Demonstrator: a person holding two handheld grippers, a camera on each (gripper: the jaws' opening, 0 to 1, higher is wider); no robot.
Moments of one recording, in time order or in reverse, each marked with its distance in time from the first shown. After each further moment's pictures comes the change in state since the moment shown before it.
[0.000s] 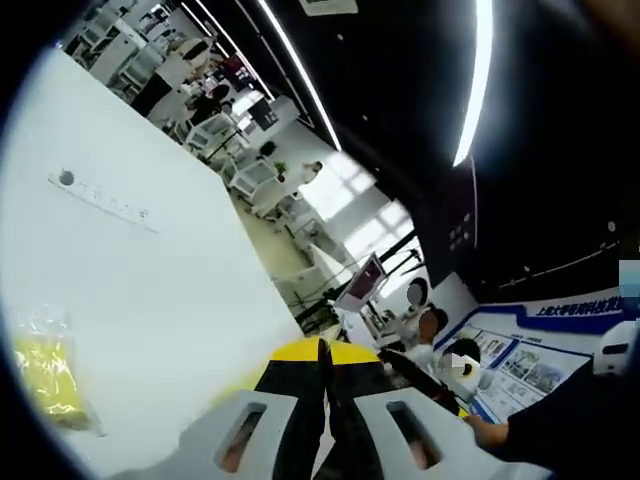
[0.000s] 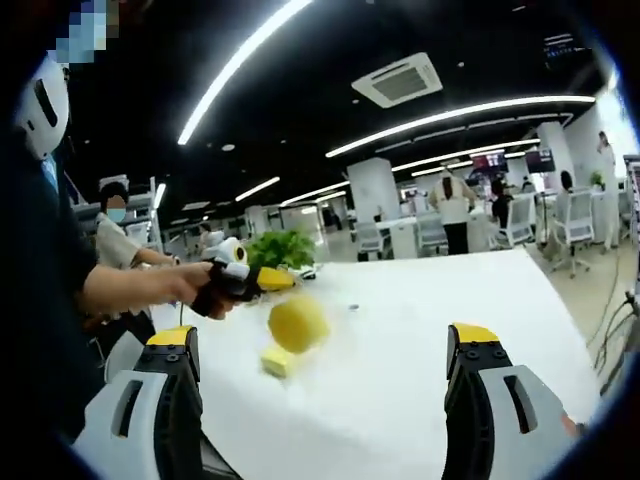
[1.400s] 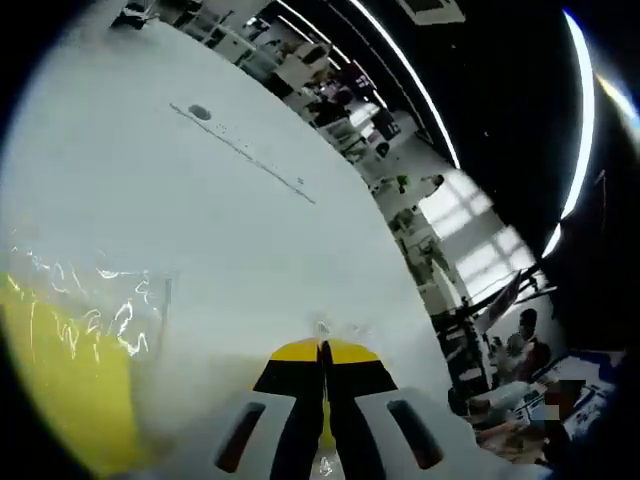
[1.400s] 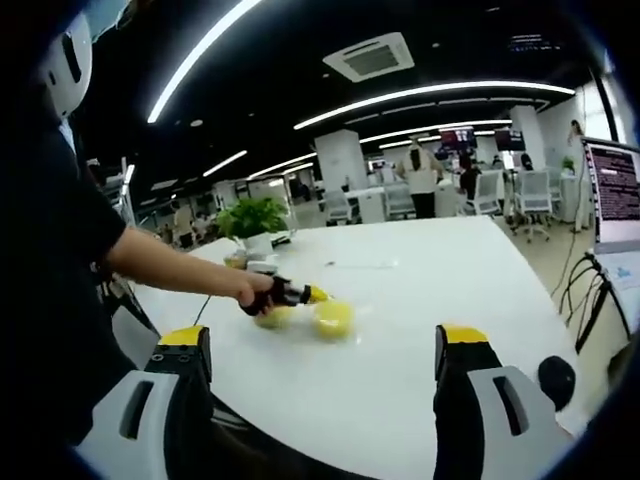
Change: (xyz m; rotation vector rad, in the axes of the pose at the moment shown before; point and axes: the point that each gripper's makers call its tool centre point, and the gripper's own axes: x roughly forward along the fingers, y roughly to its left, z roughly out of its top) left arm 0.028 0.202 -0.048 -0.001 0.022 0.512; right arm -0.052 0.022 -0.045 0.015 0.141 -0.116
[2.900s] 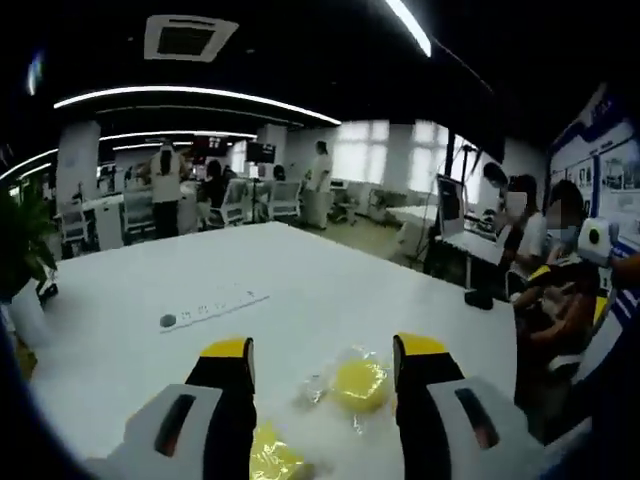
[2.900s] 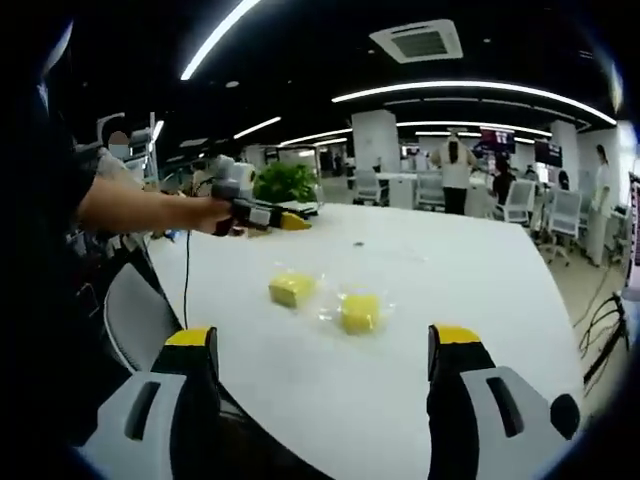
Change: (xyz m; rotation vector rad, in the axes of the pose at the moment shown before) left arm -0.153 -0.070 0.066 0.838 -0.143 -0.113; right arm 0.051 0.041 -0.009 -0.157 0.090 0.132
